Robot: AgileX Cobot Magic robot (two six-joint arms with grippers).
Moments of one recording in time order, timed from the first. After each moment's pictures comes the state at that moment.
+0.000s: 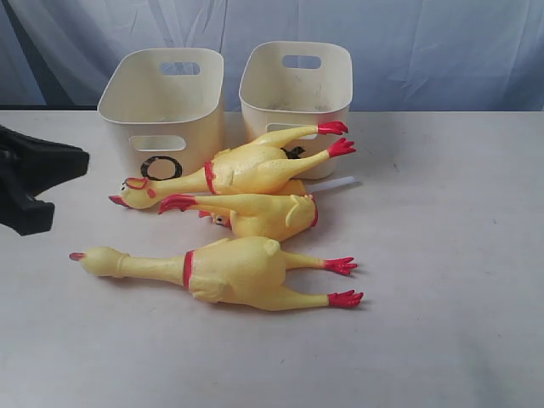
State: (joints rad) left arm -0.04 1.01 -0.64 -1.14 0.65 1.38; right arm 0.06 0.00 0.00 0.19 0.32 -0.20
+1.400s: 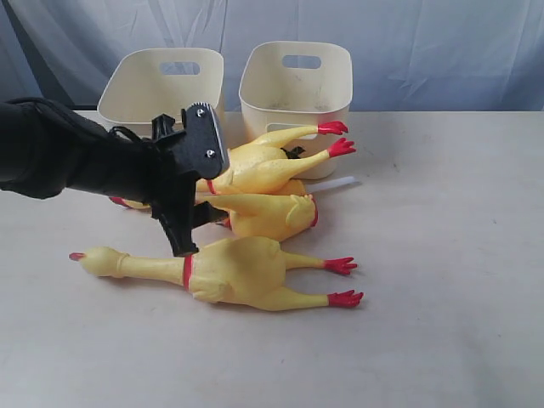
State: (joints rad) left arm -0.44 1.74 -0.94 -1.20 0.26 2.08; right arm 0.06 0.00 0.00 0.19 0.32 -0.20
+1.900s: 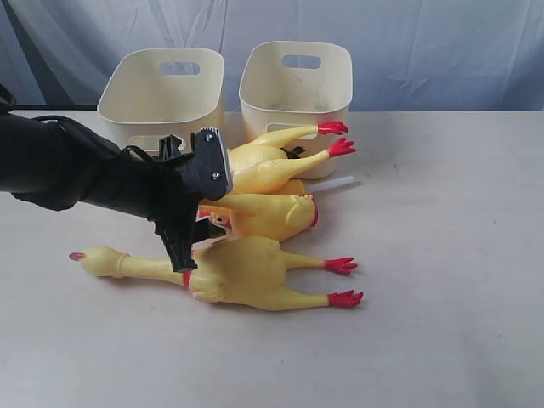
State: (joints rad) left arm -0.45 1.82 -0.94 -1.17 0.24 2.10; right arm 0.06 0.00 0.00 0.19 0.32 -0.20
